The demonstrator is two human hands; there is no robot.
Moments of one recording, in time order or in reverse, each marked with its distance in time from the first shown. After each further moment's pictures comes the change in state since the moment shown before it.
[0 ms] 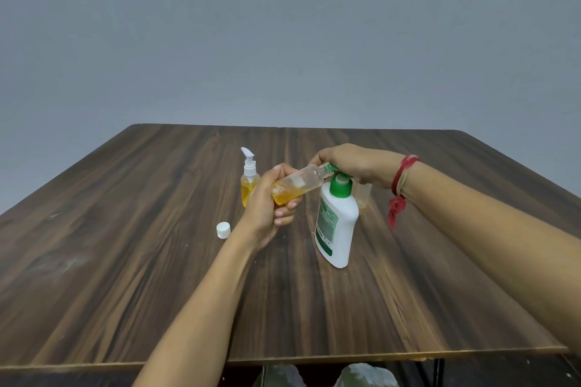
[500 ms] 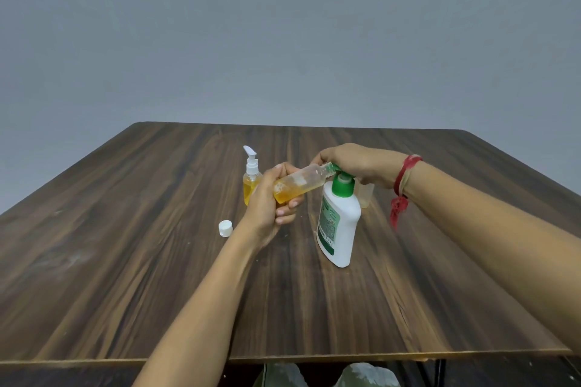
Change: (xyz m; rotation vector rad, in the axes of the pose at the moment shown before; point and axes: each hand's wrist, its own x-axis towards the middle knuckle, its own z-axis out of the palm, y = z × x) left_hand 0.000 0.000 0.000 0.016 0.022 0.002; right_hand 0.002 0.001 0.001 -0.002 0.002 -0.006
